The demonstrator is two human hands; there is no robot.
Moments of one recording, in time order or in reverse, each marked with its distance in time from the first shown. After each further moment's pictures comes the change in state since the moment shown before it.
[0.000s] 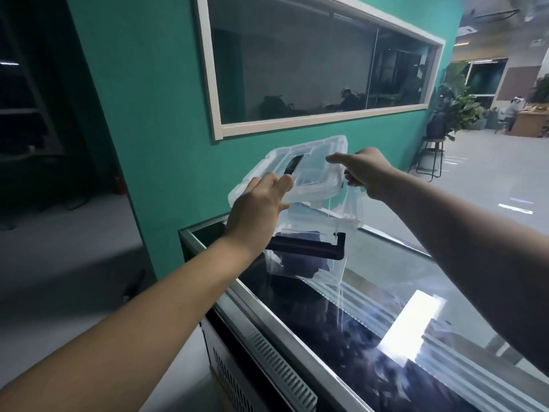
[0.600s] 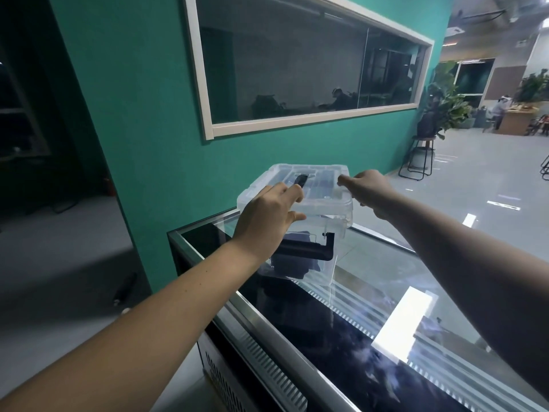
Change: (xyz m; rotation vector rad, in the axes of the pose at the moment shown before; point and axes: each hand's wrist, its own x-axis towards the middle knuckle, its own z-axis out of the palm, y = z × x) left_hand 0.005 0.015 0.031 -0.116 -0.005 0.051; right_hand 0.007 0.059 -0.013 -0.261 0.059 0.038
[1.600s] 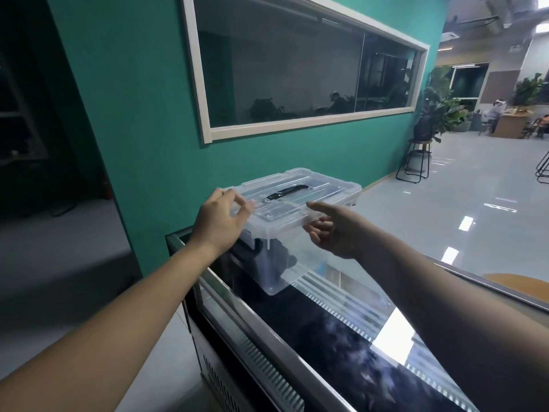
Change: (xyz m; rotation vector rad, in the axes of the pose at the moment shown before) left_hand -0.020 -0.073 -0.024 -0.113 -0.048 -0.466; right_hand -0.072 -0.005 0.044 0.926 -0.463 0.470
